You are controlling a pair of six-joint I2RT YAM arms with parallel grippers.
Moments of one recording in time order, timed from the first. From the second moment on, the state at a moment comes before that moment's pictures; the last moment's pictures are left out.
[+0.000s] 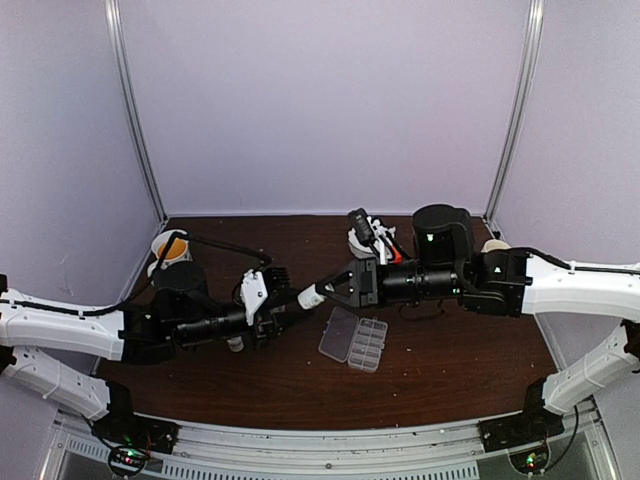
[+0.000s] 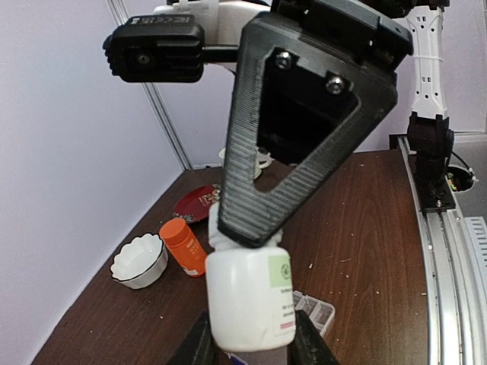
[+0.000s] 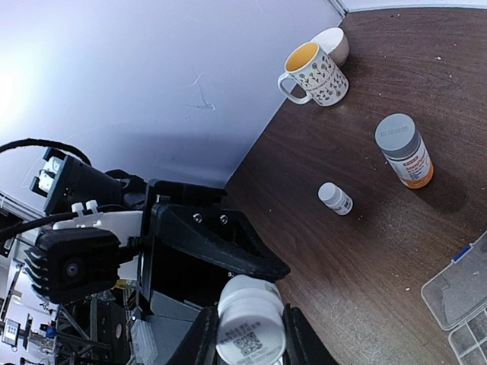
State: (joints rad) left arm -1.14 1.17 0.63 0.45 0.05 0.31; right arm 1.08 1.32 1.05 -0.04 -0.24 0.79
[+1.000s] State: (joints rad) left arm -1.08 1.14 0.66 0.54 0.42 0.01; right arm 1.08 1.28 1.05 -0.08 -0.35 0.42
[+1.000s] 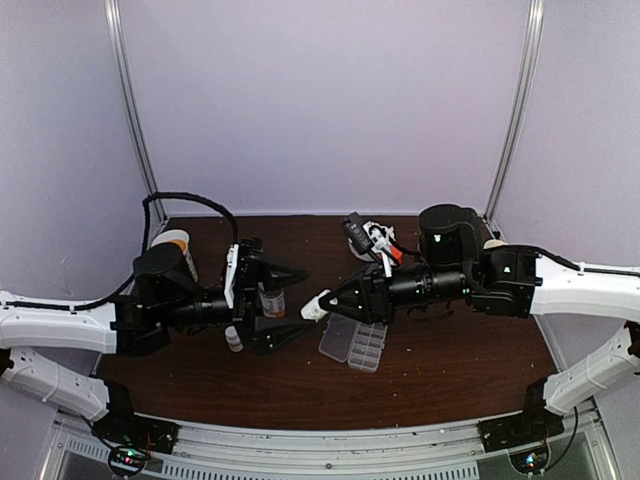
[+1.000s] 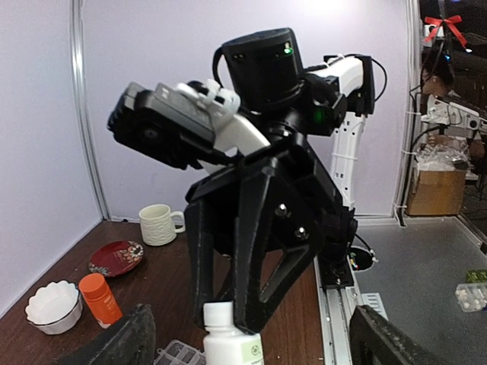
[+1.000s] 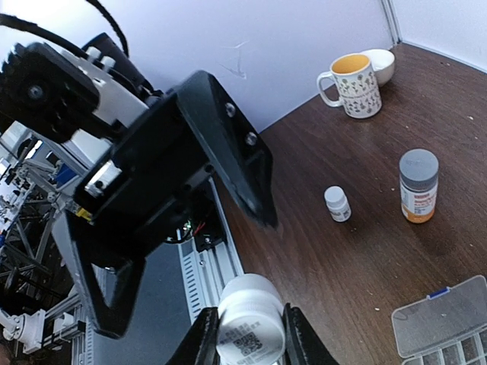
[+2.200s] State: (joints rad) left arm -1.08 0.84 0.57 0.10 -0.24 -0.09; right arm 1.31 1.71 1.08 -0.33 0.22 0.49
